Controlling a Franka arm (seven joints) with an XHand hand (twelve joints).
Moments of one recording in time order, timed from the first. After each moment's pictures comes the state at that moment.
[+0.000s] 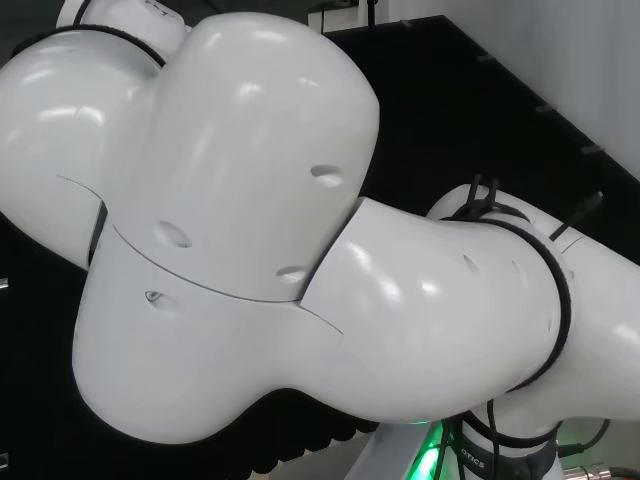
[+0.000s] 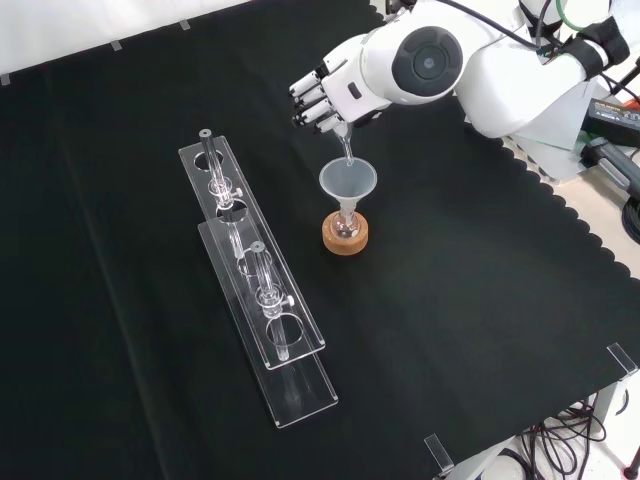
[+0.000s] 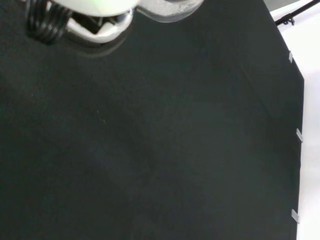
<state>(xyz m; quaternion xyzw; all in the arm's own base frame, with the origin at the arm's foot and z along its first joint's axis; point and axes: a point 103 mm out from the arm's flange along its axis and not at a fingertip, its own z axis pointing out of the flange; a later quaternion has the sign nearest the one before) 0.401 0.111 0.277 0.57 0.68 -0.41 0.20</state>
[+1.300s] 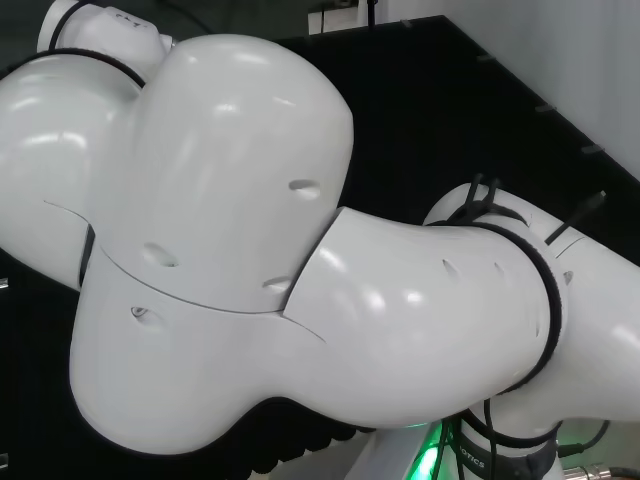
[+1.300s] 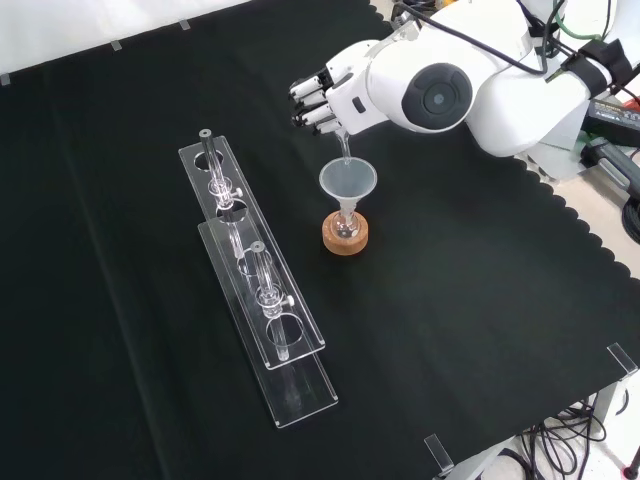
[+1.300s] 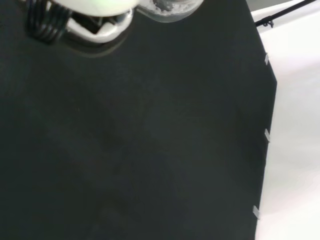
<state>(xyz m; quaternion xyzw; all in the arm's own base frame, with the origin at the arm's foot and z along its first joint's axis) 0.404 0.120 0.283 0.56 0.65 -0.46 0.24</state>
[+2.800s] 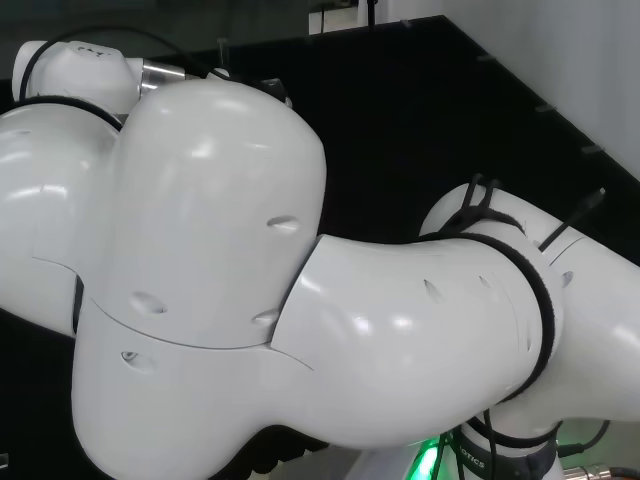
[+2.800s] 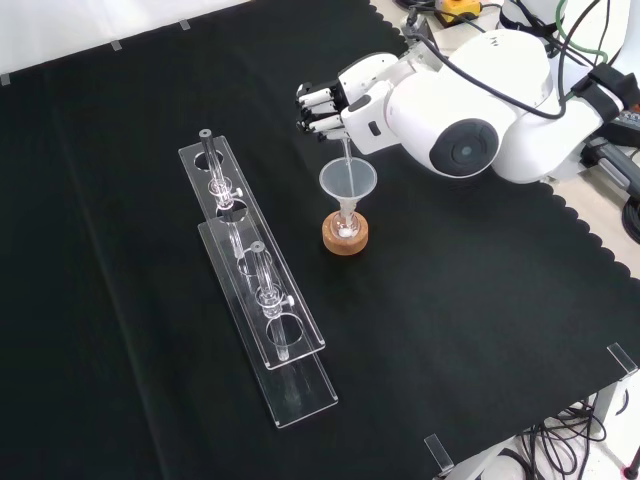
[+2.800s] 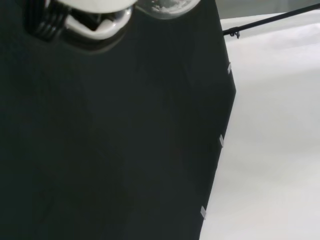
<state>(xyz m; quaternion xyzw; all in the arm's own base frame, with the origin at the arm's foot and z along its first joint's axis) 0.401 0.140 0.286 0.52 0.62 -0.50 0.30</state>
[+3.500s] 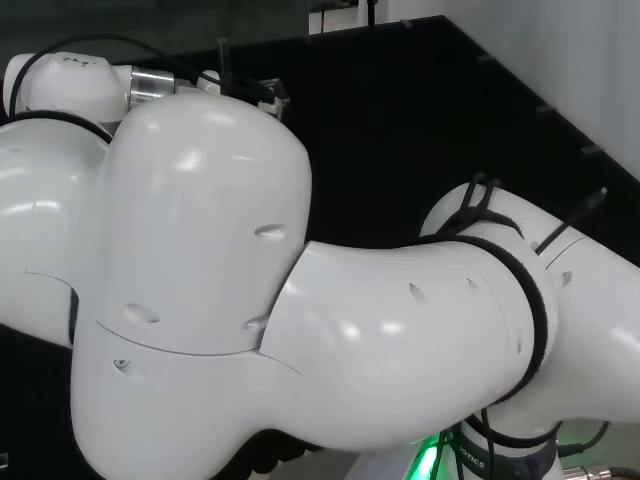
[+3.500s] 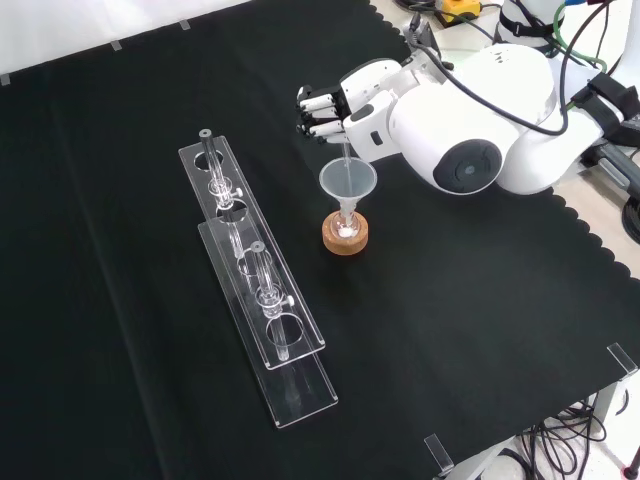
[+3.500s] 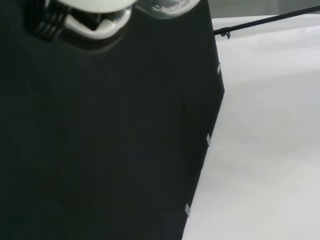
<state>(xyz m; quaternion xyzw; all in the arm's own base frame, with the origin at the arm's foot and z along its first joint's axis) 0.404 0.148 0.286 0.51 0.60 -0.52 0.31</state>
